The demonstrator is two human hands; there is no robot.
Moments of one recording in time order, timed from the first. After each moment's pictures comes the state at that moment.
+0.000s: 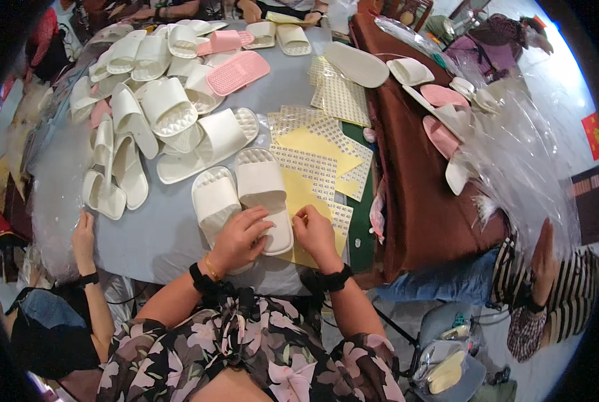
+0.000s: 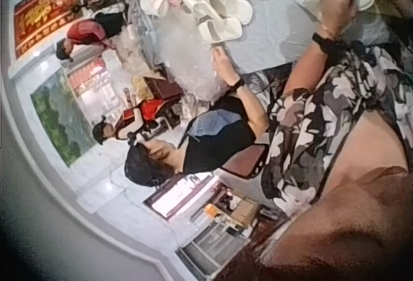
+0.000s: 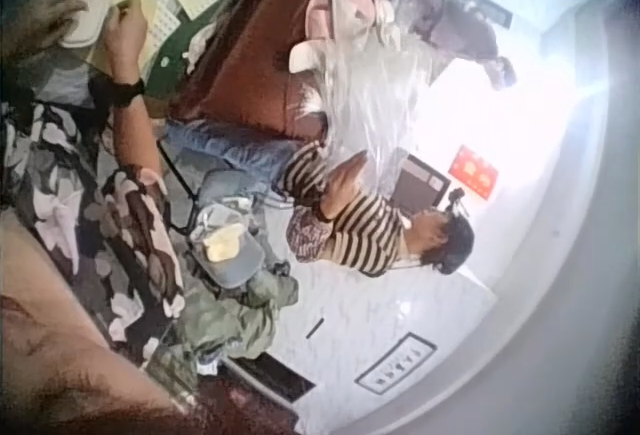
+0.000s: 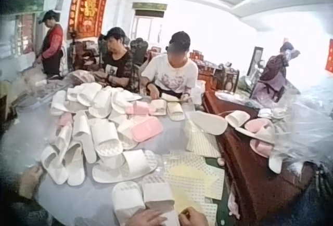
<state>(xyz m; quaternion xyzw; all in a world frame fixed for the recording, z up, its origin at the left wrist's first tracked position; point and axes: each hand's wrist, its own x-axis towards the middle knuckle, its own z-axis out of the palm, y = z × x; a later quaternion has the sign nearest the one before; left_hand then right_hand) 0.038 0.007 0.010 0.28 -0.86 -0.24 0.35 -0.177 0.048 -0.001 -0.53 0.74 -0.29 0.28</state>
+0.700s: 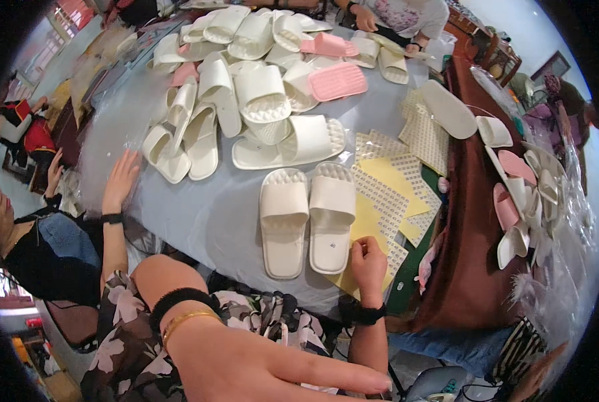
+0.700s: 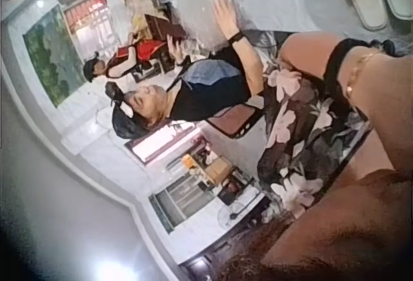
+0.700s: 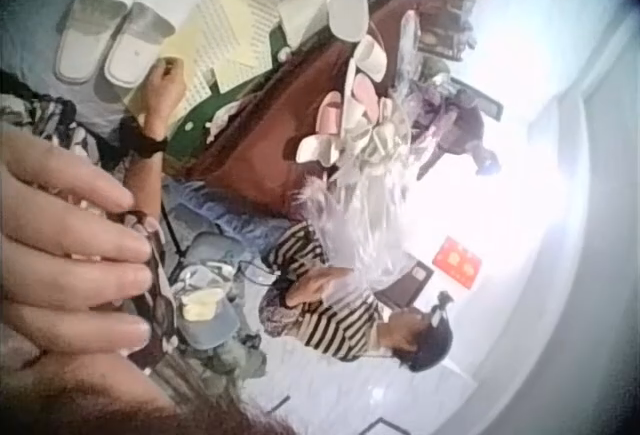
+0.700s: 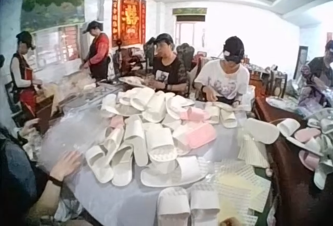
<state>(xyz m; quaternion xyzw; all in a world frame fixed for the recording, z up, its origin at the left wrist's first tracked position) 0.087 0.053 0.240 -0.04 -0.82 -0.35 0.46 -0.160 0.042 0.016 -0.55 0.72 -0.33 0.25</state>
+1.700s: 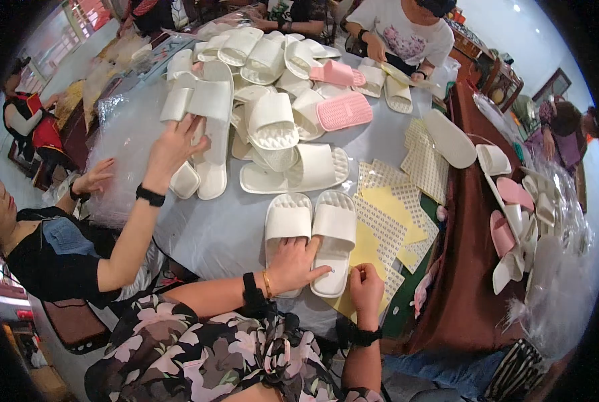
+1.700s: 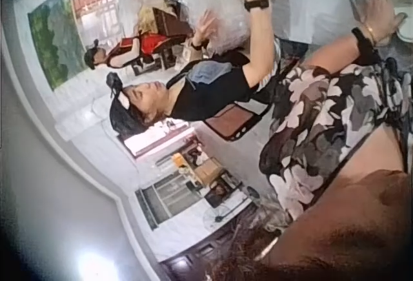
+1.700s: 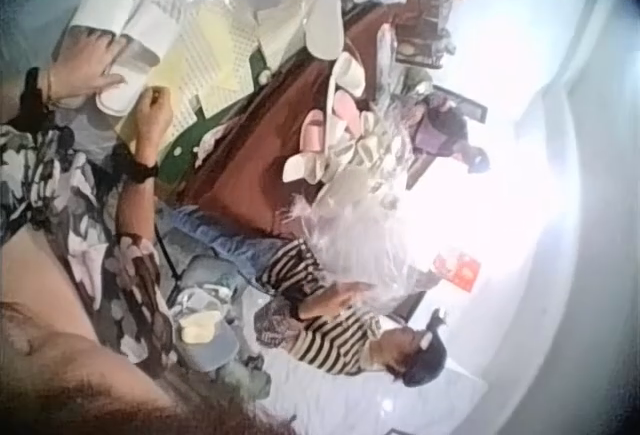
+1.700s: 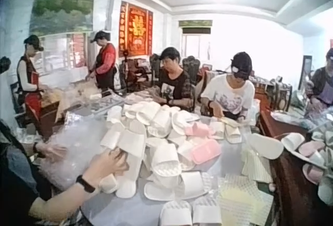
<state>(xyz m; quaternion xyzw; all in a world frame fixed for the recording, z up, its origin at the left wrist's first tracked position) 0.033 0.008 0.011 0.53 -0.81 -0.19 0.18 -0.178 0.049 -0.012 -0.55 0.73 -0.33 0.24</state>
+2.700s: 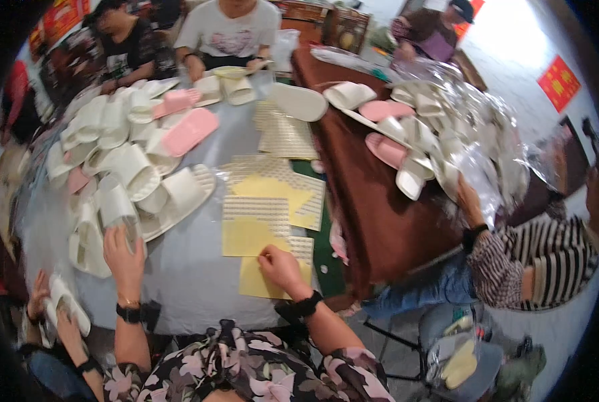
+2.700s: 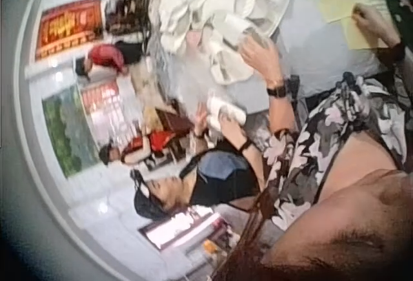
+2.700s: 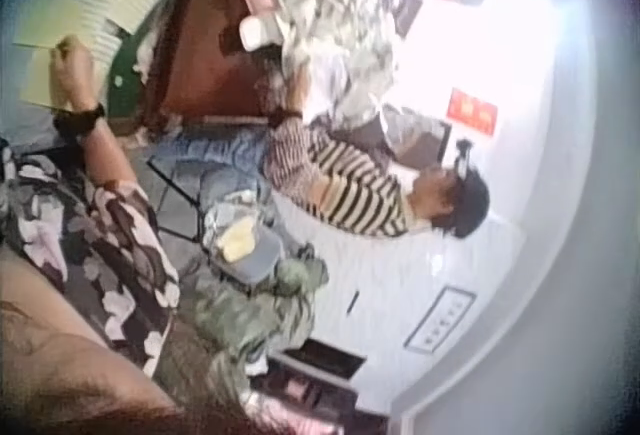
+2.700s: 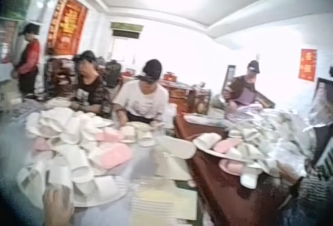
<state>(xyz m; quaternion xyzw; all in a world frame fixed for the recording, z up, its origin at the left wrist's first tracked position) 0.173 -0.064 0.044 0.63 -0.72 0.08 0.29 -0.174 0.045 -0.009 -0.54 0.73 -0.30 0.30</state>
